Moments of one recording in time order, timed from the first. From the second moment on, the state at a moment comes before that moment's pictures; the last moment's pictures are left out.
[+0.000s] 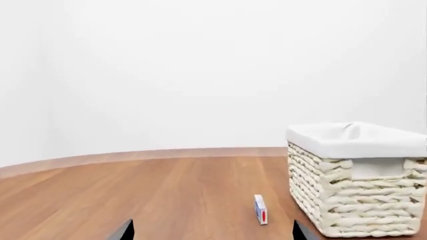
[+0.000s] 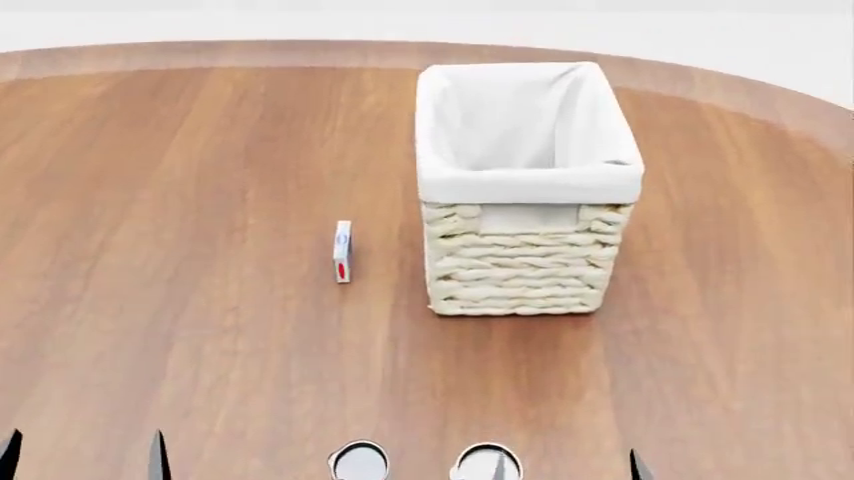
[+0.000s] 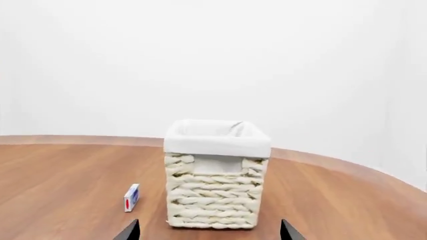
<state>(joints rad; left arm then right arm) 0.11 -0.16 0.15 0.22 -0.04 0.12 -0.24 -0.14 0.20 -0.18 -0.31 0.09 -0.04 0.20</state>
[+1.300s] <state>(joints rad) 0.10 -0.19 0.18 0.19 -0.08 0.16 -0.29 -0.11 0.23 -0.27 -0.29 0.05 0.01 0.24</state>
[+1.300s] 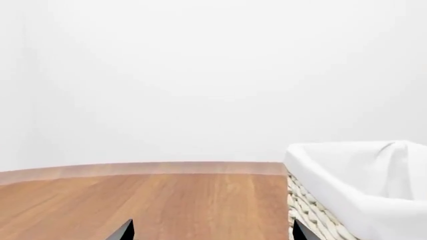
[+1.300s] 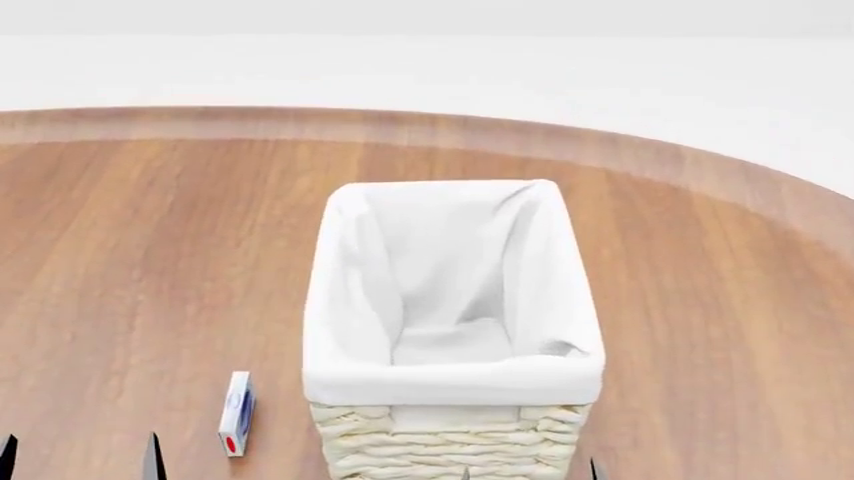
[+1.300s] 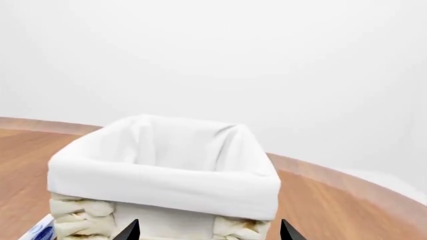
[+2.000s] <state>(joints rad) -0.15 -0.27 0.21 0.03 -0.27 -0.10 -0.11 -0.10 0.24 -0.28 -0.26 0.09 0.01 0.25</state>
